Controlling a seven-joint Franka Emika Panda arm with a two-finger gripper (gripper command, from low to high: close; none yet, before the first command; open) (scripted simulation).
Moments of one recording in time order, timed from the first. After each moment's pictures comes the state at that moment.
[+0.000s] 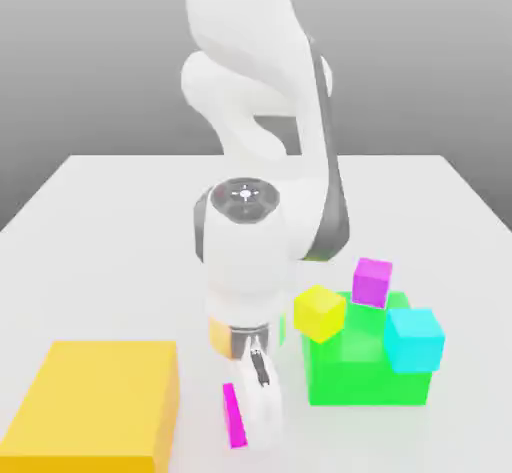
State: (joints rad) arm -0.12 0.34 0.08 -2.60 -0.12 2.94 2.20
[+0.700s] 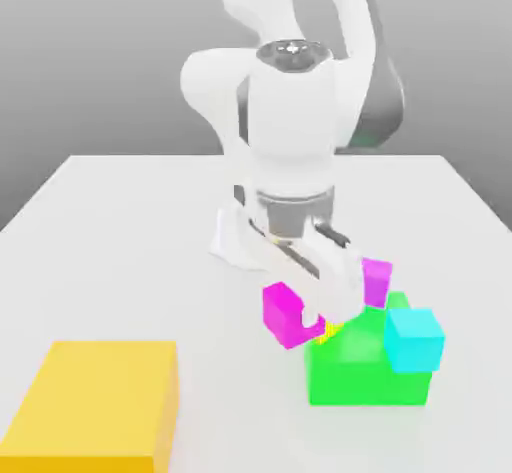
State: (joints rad) arm -0.01 -0.25 0.17 -2.76 0.13 2.52 1.75
